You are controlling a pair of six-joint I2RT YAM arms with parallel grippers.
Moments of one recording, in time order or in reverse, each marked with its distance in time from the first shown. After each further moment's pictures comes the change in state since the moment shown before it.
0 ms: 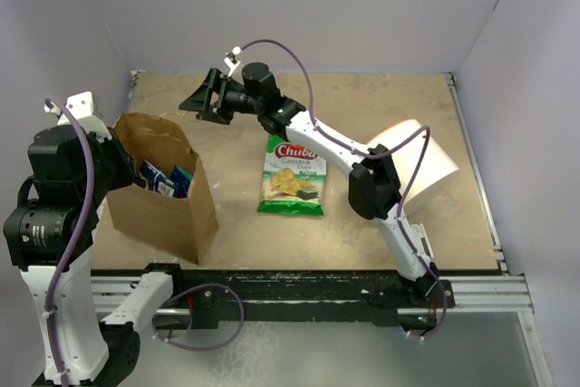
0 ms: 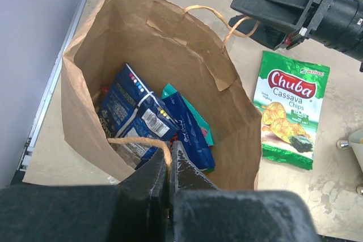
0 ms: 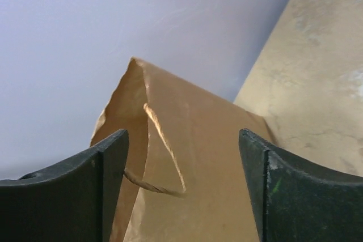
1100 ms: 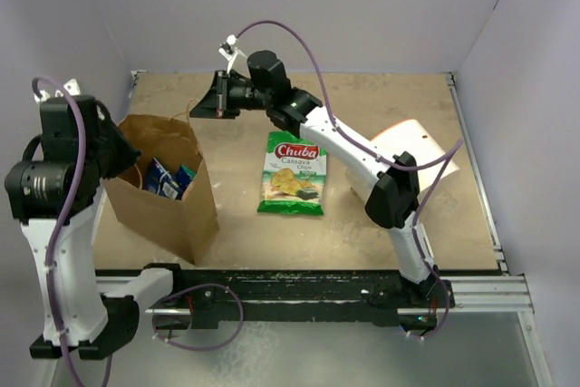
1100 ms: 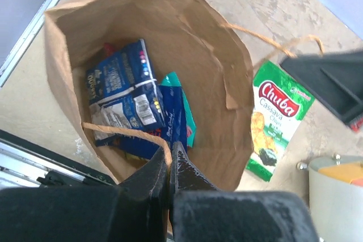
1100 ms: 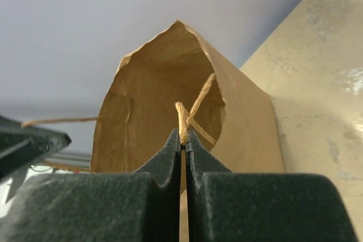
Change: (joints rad) left arm 0.000 0.156 0.144 -0.160 -0.067 -0.297; right arm 0.031 -0.175 -0.029 -0.152 -0.073 -0.232
